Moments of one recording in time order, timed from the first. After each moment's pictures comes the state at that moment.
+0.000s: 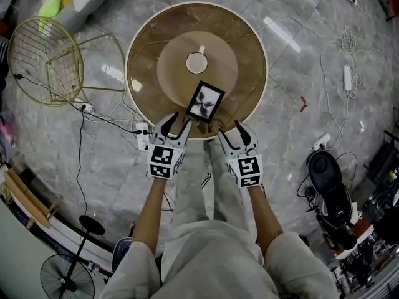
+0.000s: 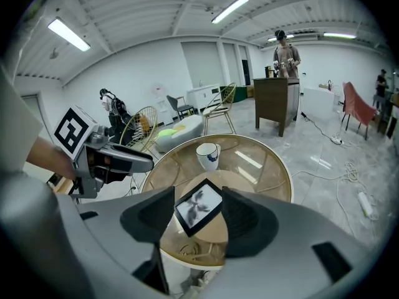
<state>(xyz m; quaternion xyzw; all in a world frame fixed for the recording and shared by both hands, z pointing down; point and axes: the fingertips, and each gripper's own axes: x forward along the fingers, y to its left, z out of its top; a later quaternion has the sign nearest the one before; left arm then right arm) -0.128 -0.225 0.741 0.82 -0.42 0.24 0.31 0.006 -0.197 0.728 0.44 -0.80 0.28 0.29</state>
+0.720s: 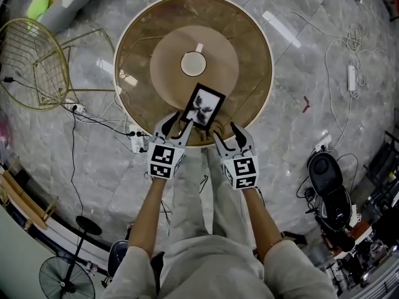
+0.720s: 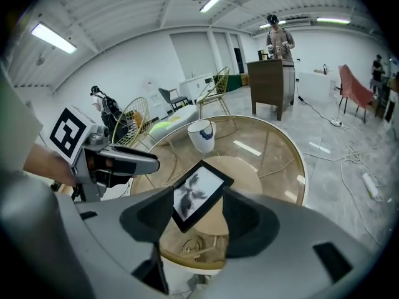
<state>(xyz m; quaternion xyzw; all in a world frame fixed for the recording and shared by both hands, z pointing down) -0.112 -0.232 0.812 0.82 -0.40 0.26 0.33 0.002 -0.198 0.800 0.44 -0.78 0.33 0.30</state>
